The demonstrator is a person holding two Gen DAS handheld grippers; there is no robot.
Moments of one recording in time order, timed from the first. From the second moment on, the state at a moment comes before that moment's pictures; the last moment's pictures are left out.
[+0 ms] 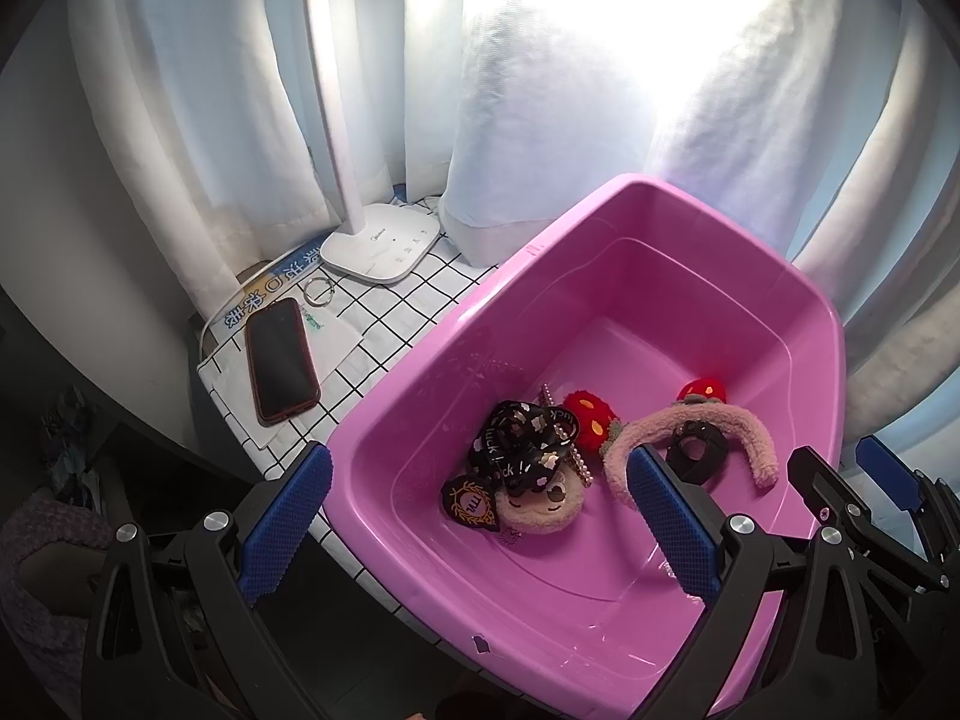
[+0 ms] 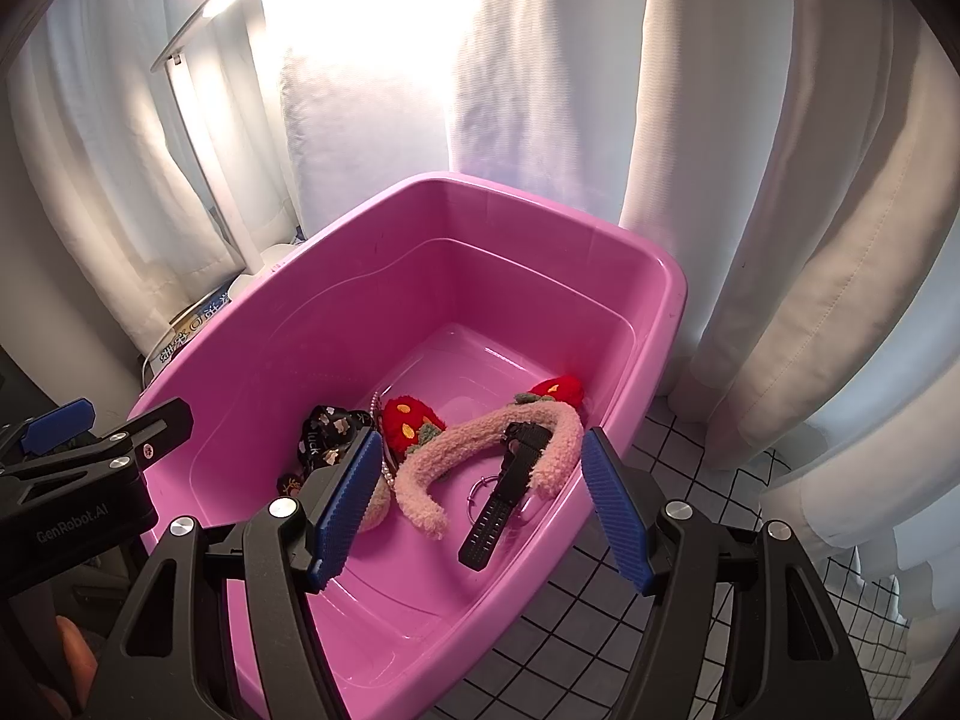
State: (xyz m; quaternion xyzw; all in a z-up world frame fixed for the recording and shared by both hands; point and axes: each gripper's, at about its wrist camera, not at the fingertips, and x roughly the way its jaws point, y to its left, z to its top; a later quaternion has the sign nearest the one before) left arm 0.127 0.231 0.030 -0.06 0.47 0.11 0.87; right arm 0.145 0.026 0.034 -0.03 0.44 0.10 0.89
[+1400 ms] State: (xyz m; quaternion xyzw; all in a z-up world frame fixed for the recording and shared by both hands) left arm 0.129 0.230 0.024 -0.06 0.48 0.11 0.87; right arm 0.147 0.022 0.031 -0.03 0.44 0.10 0.89
